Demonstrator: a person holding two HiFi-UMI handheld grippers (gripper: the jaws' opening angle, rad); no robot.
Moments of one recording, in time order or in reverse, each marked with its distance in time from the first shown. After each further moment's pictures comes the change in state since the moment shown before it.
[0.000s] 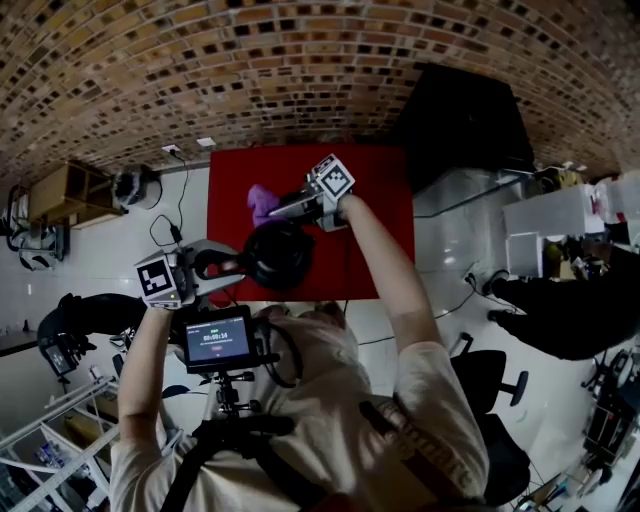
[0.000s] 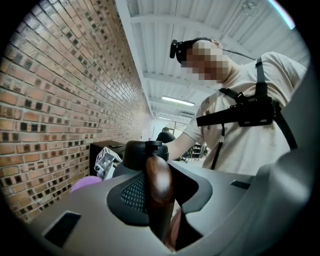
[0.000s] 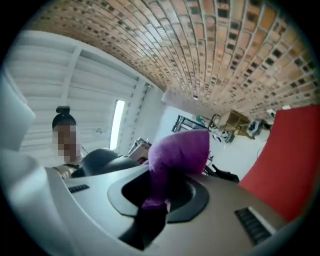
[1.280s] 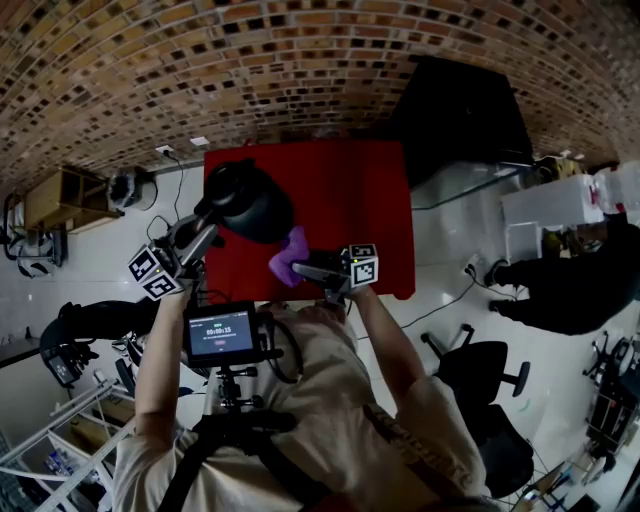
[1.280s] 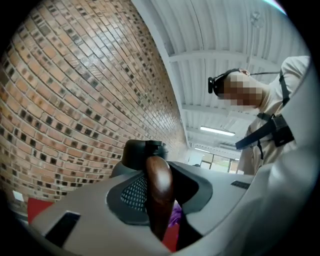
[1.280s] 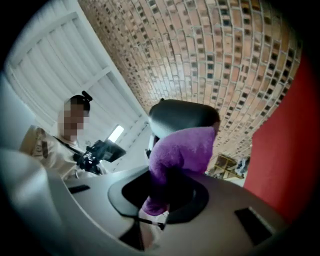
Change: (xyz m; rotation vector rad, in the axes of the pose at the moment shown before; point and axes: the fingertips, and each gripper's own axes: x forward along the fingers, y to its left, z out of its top) left arm -0.065 0.108 -0.008 -0.242 -0.393 0.388; right arm -0.010 0.028 -0.129 -0.190 -0.511 -0.204
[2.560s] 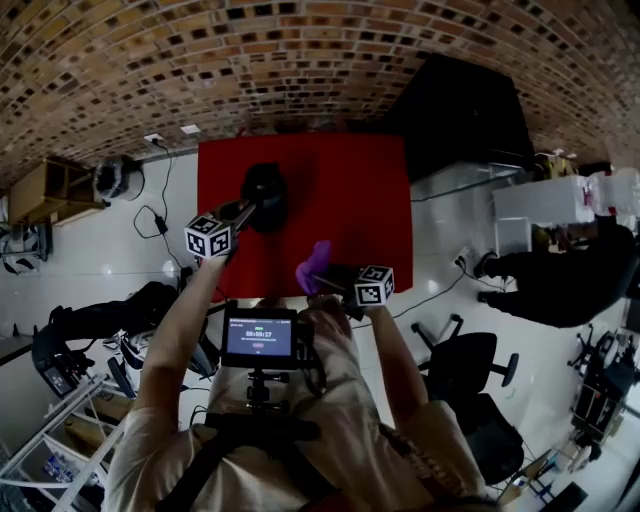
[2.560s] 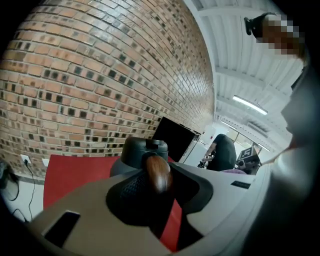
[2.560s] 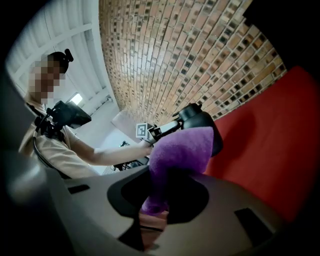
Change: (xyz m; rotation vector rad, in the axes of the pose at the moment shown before) left arm 0.036 0.163 -0.202 -0.098 0.384 0.316; right arm -0.064 -0.054 -0.068 -0.053 0.213 -0.572
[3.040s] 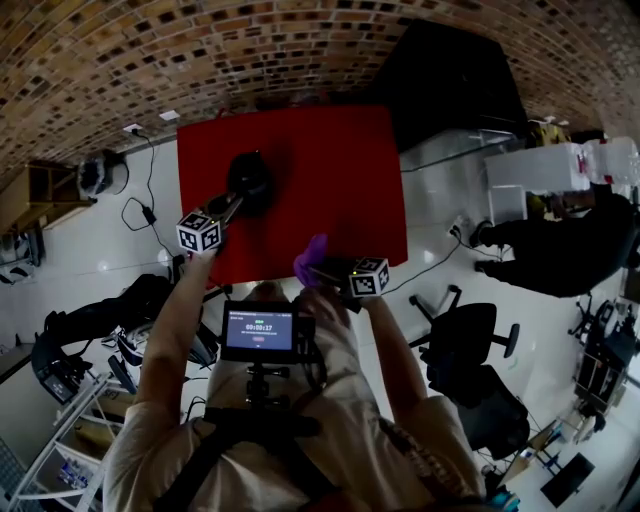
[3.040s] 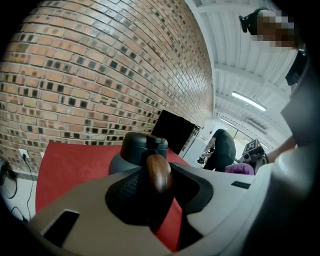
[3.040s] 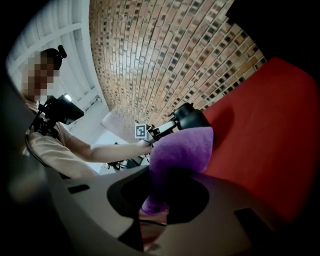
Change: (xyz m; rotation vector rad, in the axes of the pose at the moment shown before) left arm 0.013 0.011 -0.056 0.022 0.030 -0.003; right arm -0.018 -0.017 -0.050 0.097 0.010 -0.088
